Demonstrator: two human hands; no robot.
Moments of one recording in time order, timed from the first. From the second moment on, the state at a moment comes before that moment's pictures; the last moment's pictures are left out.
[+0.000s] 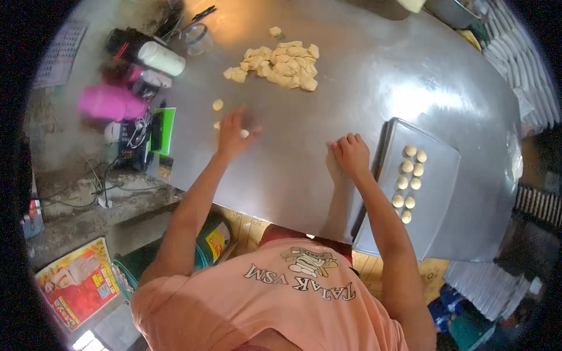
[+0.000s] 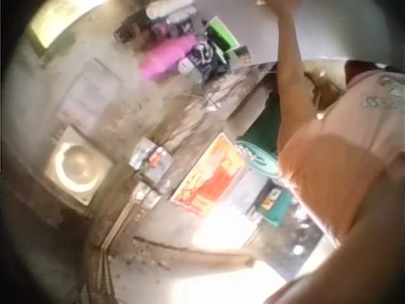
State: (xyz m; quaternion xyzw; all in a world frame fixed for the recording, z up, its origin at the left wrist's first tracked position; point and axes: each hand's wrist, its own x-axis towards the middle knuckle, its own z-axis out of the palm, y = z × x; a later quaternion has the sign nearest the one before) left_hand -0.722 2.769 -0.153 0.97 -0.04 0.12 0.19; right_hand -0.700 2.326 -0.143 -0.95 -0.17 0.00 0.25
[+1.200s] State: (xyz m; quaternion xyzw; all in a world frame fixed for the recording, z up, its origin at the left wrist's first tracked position) left_hand -0.584 2.698 -0.155 0.88 0.13 0.27 0.36; right_hand -0.663 2.241 -0.030 -0.87 -0.09 -0.11 0.47
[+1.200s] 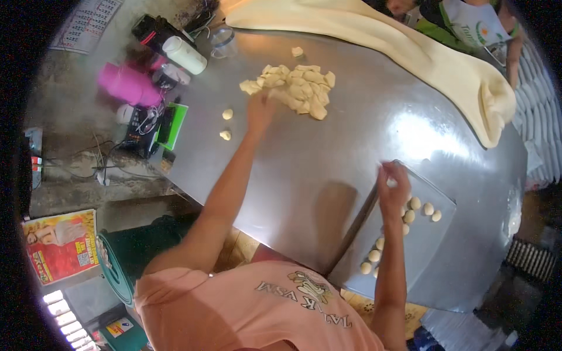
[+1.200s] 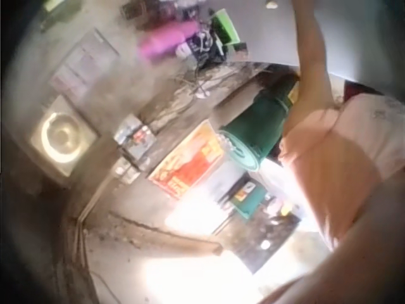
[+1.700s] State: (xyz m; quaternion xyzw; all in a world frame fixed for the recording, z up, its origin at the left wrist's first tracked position) left_hand -0.883 2.703 -0.157 0.84 0.30 0.10 0.45; right_hand -0.601 2.443 -0.069 -0.83 -0.16 -0.05 0.53
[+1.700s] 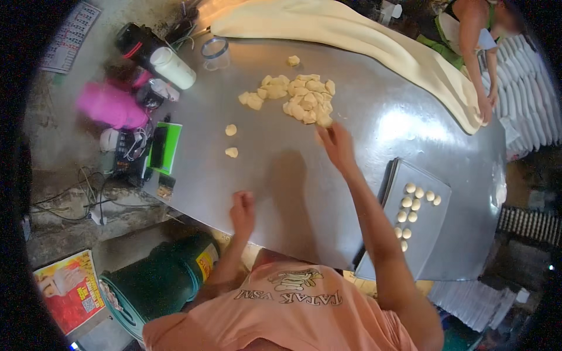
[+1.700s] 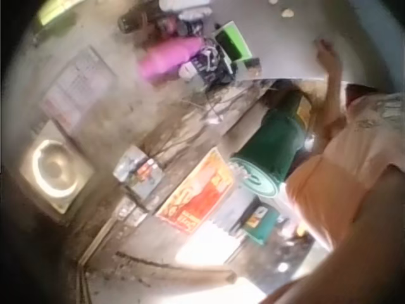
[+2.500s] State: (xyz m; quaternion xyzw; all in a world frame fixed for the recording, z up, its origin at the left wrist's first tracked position) left_hand -0.782 2.683 -0.137 0.97 0.01 0.22 0.11; right_hand -0.754 2.348 -0.144 -0.95 -0.20 -0.08 0.21
